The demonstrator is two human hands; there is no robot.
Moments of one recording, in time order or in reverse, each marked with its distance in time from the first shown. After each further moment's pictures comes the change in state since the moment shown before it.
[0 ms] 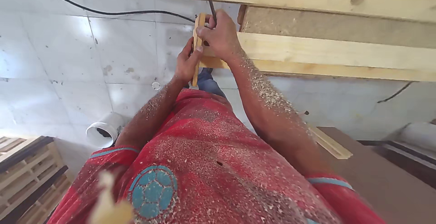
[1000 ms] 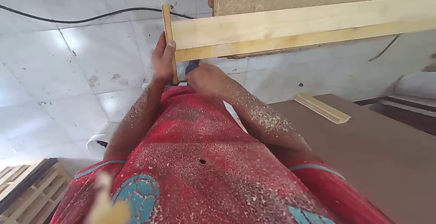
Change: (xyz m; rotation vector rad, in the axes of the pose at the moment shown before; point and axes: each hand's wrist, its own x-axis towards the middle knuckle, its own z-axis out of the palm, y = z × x) left_hand 0.000 -0.004 0.001 0.009 0.004 0.032; right_hand -0.120 0.013 0.000 -0.613 -0.500 -0.109
